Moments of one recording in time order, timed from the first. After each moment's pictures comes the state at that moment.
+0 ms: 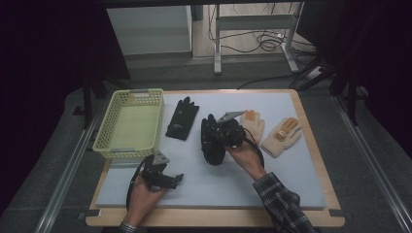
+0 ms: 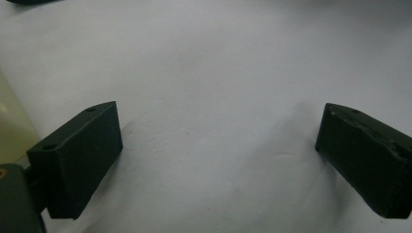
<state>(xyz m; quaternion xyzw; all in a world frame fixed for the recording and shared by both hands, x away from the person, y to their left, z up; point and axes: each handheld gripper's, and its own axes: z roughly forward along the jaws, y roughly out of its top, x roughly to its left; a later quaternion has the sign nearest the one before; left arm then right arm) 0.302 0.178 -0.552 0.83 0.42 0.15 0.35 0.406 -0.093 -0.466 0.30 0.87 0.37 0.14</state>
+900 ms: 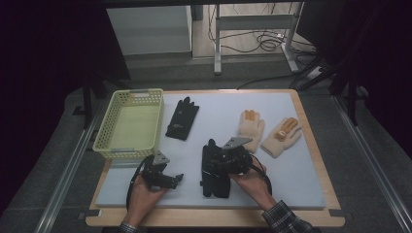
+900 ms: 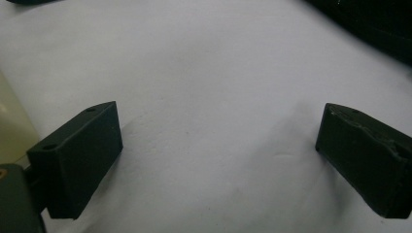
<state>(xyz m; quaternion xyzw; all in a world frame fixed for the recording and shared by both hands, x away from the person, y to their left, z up) 0.302 0.177 -0.552 0.82 0.42 0.15 0.35 0.341 -0.112 -0.491 0.29 0.87 0.38 0.12</state>
